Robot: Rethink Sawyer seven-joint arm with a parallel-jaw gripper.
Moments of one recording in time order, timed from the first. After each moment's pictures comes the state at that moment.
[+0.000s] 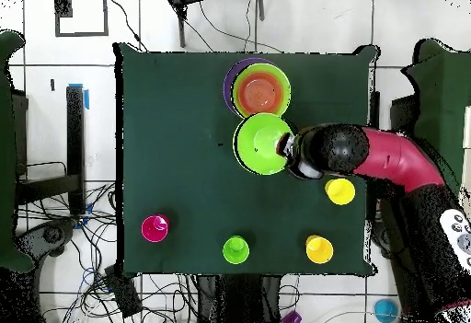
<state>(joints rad) -0.81 -0.70 0.52 1.63 -0.37 0.86 1.99</state>
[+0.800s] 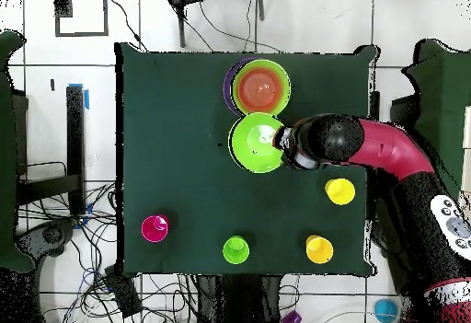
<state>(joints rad) -0.80 -0.61 0.52 1.56 -0.37 0.88 1.99</state>
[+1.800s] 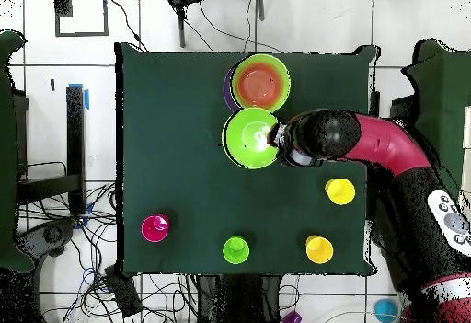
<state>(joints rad) -0.80 -0.62 0.56 1.56 -0.36 0.92 1.99</state>
